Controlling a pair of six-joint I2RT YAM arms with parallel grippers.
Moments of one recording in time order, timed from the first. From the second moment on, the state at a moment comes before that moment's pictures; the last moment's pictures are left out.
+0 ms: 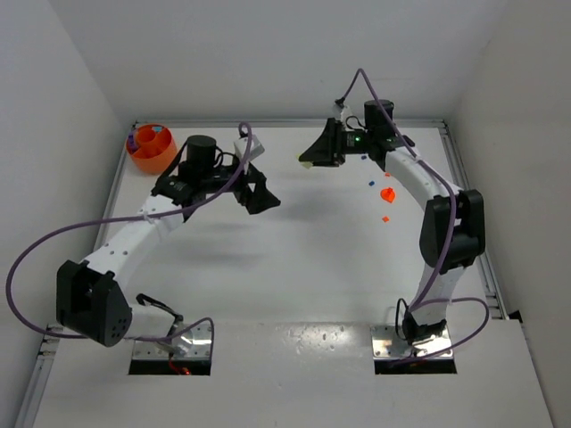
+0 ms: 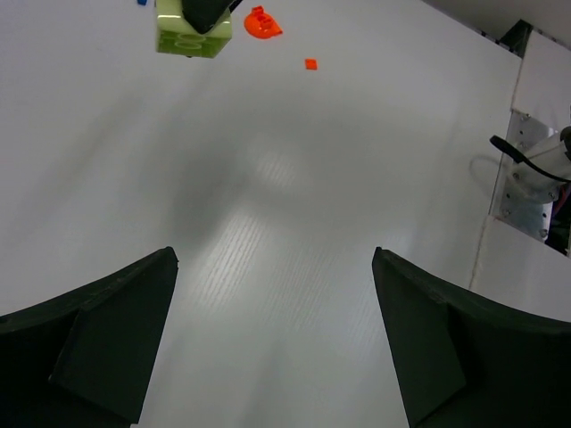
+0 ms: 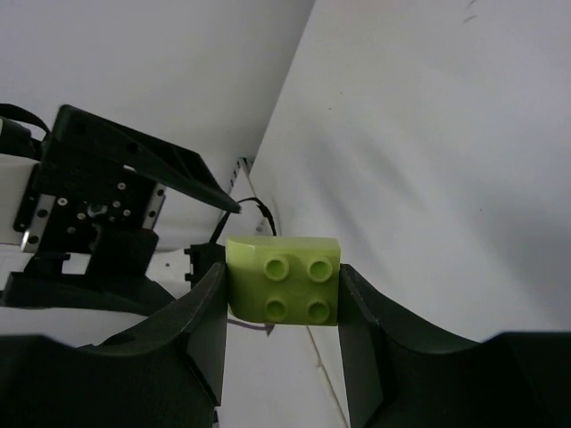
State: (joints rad) left arm -0.35 1.31 1.11 -0.24 0.77 0.12; right arm 0.20 1.88 1.48 -0.19 -1.07 0.58
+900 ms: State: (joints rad) left arm -0.39 1.51 1.28 -0.13 0.68 -0.03; right arm 0.33 1.87 1.50 -0.15 -1.01 0.73
